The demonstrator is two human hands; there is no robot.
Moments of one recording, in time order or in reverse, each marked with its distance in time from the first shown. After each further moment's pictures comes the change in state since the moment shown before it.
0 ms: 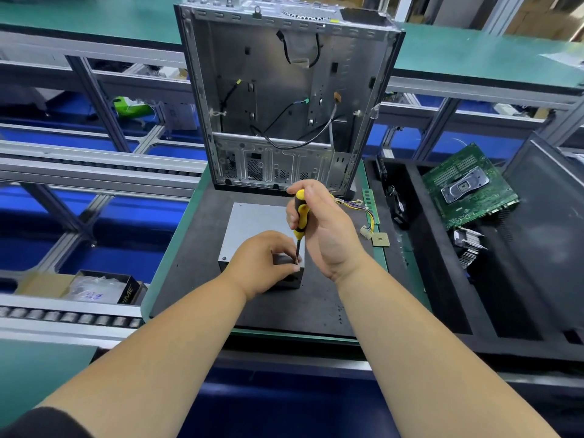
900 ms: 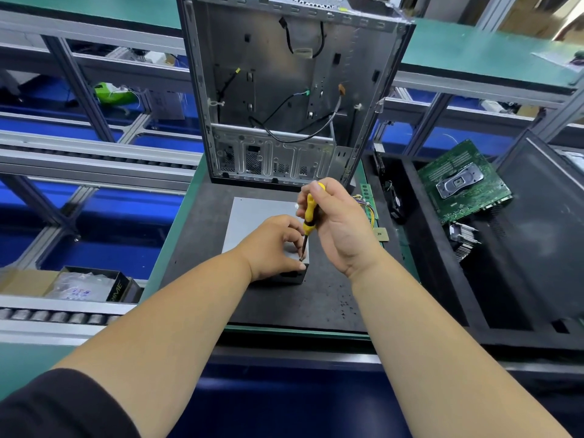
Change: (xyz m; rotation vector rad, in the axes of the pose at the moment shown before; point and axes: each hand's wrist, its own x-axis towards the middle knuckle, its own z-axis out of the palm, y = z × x) left_hand 0.029 -0.005 -0.011 0.089 -0.228 0.100; right_hand 0.002 -0.003 0.002 -0.064 0.129 0.049
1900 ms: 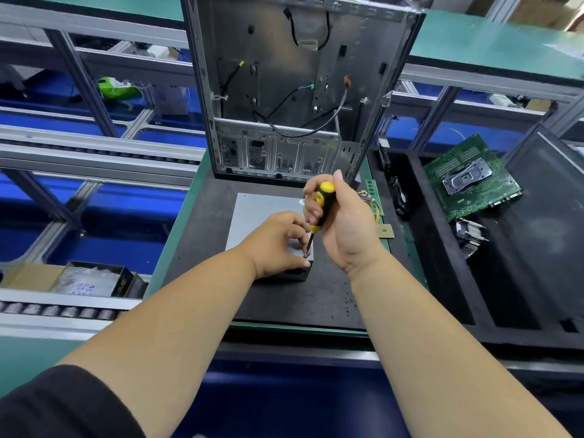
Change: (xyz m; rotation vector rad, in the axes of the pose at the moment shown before) left_hand -0.001 0.001 0.002 -0.020 0.002 -0.006; right_hand 0.000 0.000 0.007 0.143 0.004 0.005
